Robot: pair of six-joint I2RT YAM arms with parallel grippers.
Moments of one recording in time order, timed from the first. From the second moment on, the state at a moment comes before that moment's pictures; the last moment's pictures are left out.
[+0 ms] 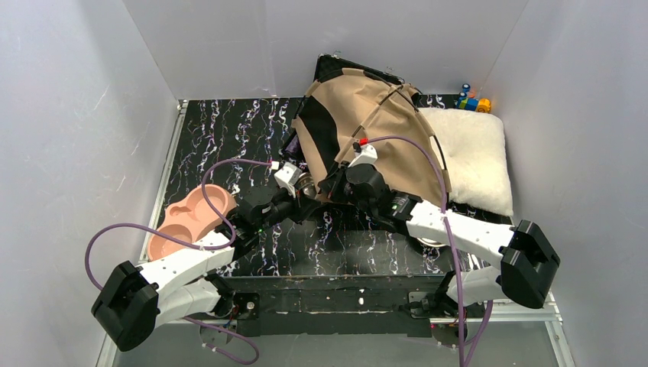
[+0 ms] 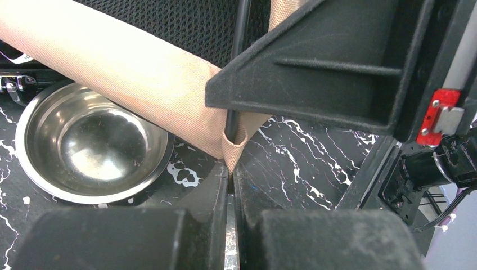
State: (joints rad) left arm -0.72 1.04 0.48 0.34 0.19 -0.33; right arm 0.97 1.34 0.93 0.00 0.30 0.86
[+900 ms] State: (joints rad) left arm -0.73 0.81 0.54 0.05 0.15 -0.37; right arm 1.03 1.31 0.87 -0.05 0.28 0.81
